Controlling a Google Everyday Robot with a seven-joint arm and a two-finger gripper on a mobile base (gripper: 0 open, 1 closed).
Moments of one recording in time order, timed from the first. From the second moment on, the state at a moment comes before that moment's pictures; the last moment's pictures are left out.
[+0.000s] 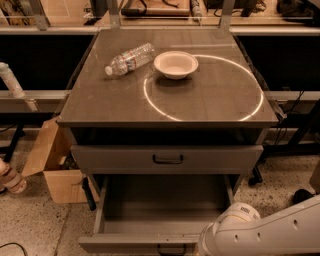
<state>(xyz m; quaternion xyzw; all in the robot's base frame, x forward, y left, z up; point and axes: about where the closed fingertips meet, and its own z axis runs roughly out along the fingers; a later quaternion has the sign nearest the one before) 0.333 -0.133 0.438 -0.52 0.85 0.07 0.09</state>
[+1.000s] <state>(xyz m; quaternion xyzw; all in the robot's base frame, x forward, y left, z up) 0.386 -0.128 0.435 -0.50 0.86 0.04 0.12</state>
